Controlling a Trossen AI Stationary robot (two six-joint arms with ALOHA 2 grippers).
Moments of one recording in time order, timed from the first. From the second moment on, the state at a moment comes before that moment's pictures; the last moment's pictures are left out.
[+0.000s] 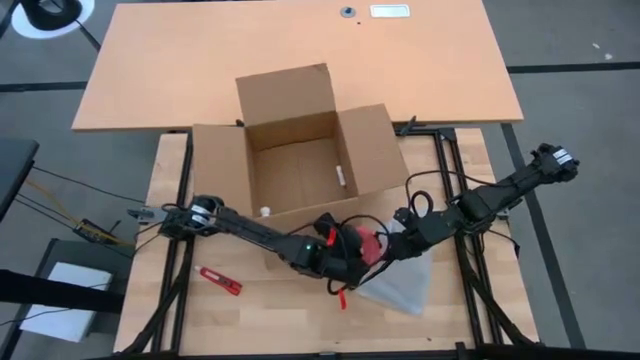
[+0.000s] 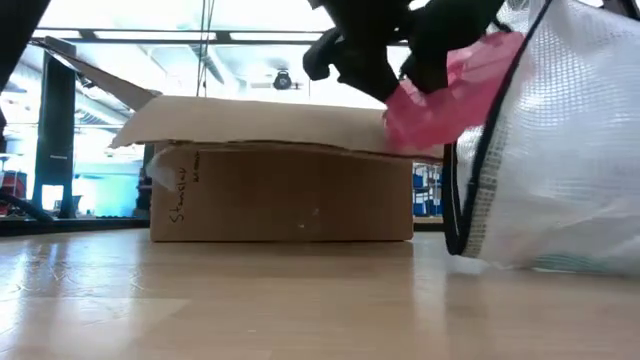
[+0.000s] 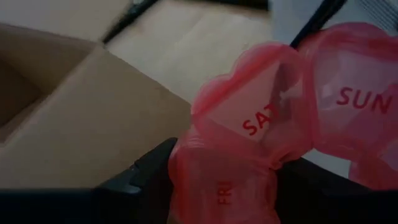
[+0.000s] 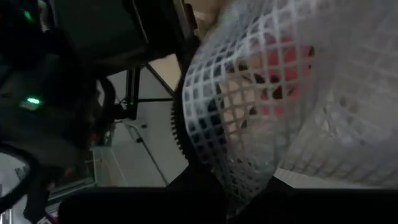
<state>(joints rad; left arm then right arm) -0.32 2.17 1.83 -0.58 -0.87 -0.60 0.46 1.06 0.88 -0.44 0.08 1.60</state>
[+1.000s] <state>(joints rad) -0.28 2.22 1.86 -0.23 -0.18 -0.32 0.40 1.15 0.88 -0.42 0.05 1.49</state>
